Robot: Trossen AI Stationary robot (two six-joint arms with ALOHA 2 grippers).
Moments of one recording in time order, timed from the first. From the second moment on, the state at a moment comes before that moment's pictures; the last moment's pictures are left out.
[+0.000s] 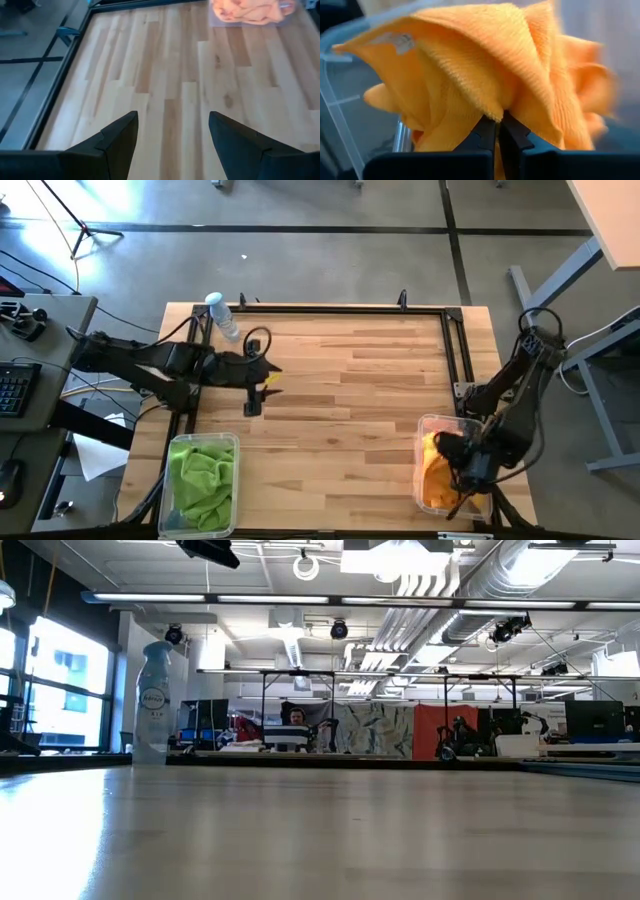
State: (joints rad) left arm -0.19 1.14 1.14 -0.69 -0.34 -0.03; right arm 1.02 1.25 1.14 -1.29 0.08 1.39
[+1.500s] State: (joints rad) left arm 0.02 0.51 0.30 0.07 -0.16 -0.06; right arm 1.11 1.44 0.84 -0.92 0.11 1.29
